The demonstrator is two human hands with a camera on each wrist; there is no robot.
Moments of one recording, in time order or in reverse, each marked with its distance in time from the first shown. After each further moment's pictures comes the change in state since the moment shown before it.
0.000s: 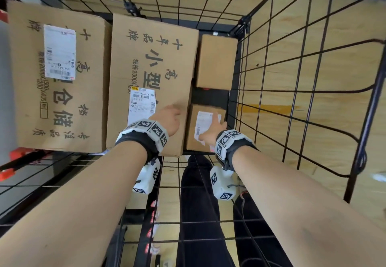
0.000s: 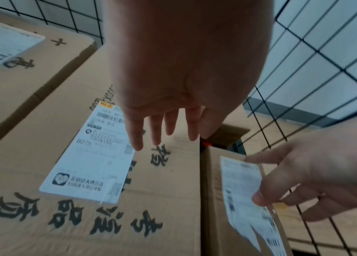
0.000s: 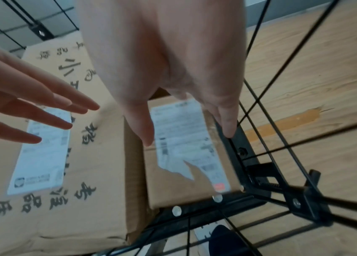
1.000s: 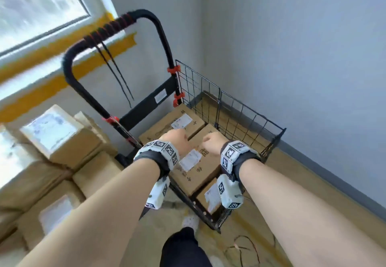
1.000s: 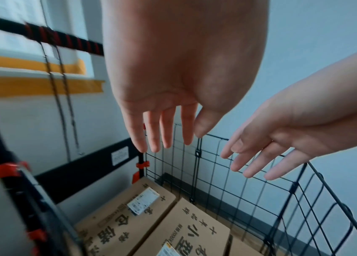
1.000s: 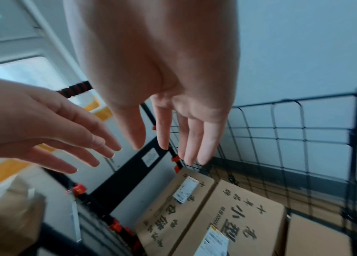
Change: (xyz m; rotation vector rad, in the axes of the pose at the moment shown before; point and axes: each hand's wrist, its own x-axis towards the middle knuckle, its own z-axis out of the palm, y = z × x) left_hand -0.396 0.126 -0.063 -0.227 0.730 -0.393; right_hand -0.369 -0.027 -0.093 -0.603 0.133 -0.981
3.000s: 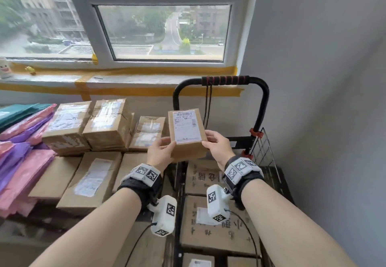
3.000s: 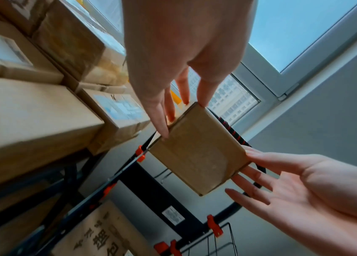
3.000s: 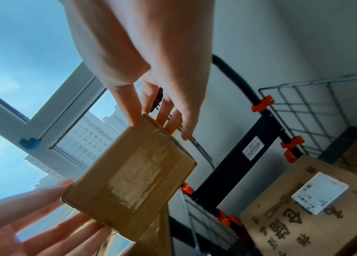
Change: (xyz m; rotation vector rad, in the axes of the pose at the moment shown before) left_hand -0.041 -0.042 -0.057 -1.617 1.045 -0.712; right_hand 0.066 -0.160 -0.050 0.320 -0.388 -0.651
